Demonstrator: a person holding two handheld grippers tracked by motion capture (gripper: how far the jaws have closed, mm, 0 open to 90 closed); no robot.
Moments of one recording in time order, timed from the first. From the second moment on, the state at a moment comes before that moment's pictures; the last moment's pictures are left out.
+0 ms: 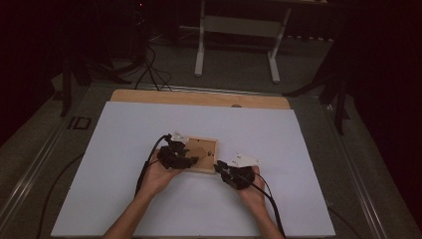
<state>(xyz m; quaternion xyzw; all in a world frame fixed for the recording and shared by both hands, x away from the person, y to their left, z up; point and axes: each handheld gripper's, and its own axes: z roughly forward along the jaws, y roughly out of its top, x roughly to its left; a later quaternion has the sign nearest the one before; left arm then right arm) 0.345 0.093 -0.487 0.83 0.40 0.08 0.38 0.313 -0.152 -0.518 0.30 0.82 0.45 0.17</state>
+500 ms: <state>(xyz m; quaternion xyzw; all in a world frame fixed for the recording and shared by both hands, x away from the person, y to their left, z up) 0.328 0.096 -0.489 0.83 0.39 0.12 0.39 0.317 -0.165 -0.505 0.32 0.81 0.47 0.17</state>
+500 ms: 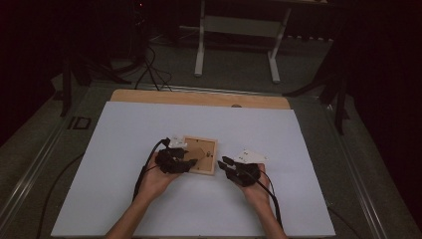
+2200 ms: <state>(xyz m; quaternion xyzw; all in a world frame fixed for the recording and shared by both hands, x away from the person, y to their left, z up) 0.288 0.095 -0.505 0.82 0.34 0.22 0.40 0.358 -0.144 -0.484 0.34 0.82 0.44 0.11</state>
